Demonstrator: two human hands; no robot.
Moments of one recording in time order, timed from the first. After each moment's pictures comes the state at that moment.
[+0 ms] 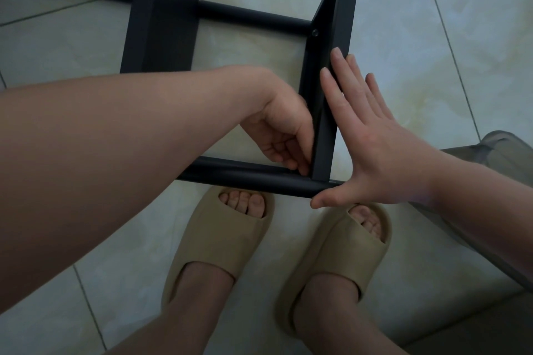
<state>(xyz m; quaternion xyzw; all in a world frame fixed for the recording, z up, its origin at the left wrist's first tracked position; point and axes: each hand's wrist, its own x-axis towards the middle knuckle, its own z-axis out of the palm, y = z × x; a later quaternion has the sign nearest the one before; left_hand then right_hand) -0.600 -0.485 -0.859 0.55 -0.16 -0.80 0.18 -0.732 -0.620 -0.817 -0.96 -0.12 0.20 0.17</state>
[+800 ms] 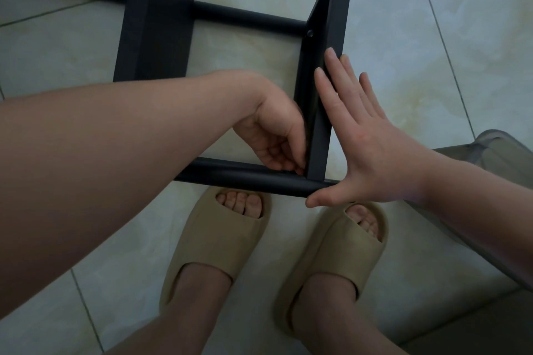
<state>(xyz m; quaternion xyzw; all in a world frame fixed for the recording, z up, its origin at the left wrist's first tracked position) -0.602 -0.480 -0.860 0.54 -0.13 -0.81 0.20 -0.732 -0.619 -0.820 -0.96 -0.12 0.19 0.18</state>
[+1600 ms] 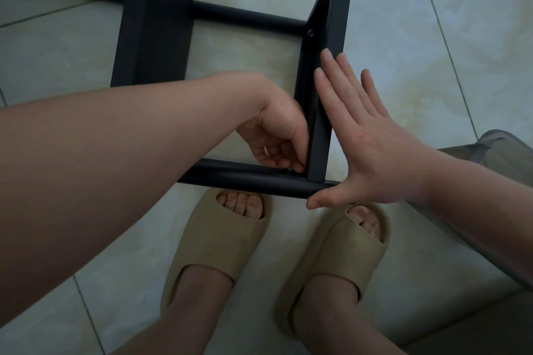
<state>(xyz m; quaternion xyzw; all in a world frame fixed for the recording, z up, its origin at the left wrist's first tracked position) -0.603 -0.483 -0.861 0.55 -0.15 -0.80 0.18 -0.730 -0.619 -0.820 -0.96 -0.15 0.17 0.14</state>
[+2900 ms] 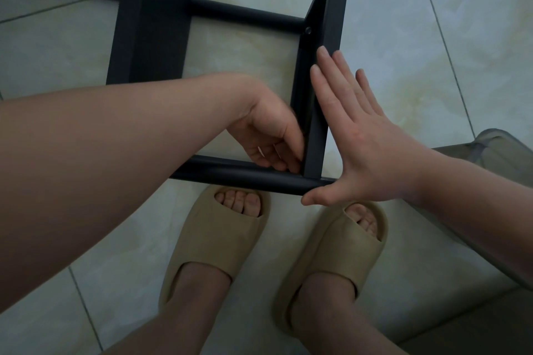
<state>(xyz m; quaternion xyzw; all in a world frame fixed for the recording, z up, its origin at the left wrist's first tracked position) -0.602 -0.474 -0.868 0.54 -0.15 -0.81 0.20 -0.729 -0.615 -0.815 -0.96 -0.14 0.19 0.15</state>
